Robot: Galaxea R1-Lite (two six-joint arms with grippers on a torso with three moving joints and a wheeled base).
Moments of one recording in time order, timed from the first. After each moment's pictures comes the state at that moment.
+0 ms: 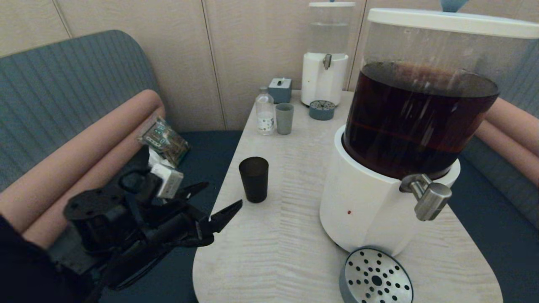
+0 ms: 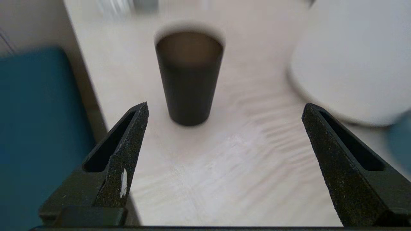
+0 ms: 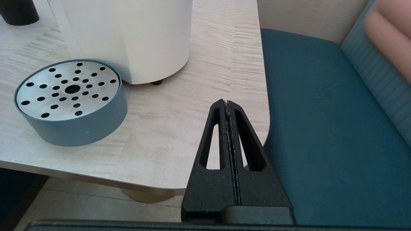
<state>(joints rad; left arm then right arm) -0.35 1.79 -0.28 -1.51 -0.26 0.01 -0.01 0.00 0.00 -0.03 0.01 -0.07</state>
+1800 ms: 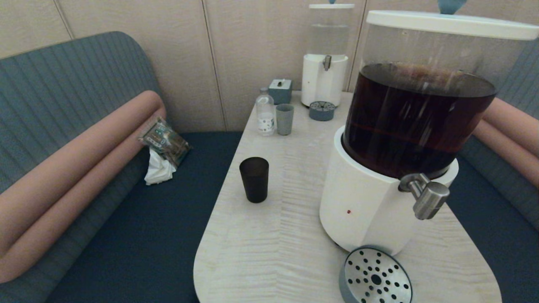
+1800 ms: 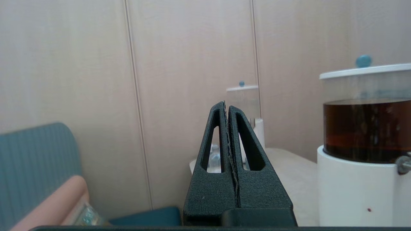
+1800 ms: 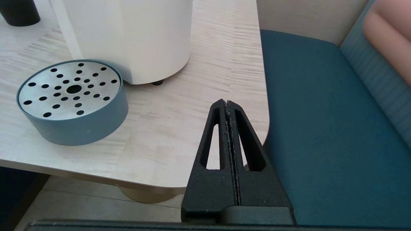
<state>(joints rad) 0.00 0.35 -0.19 -0.93 -0.25 -0.09 -0.01 0.00 0.00 -0.03 0.01 -0.07</state>
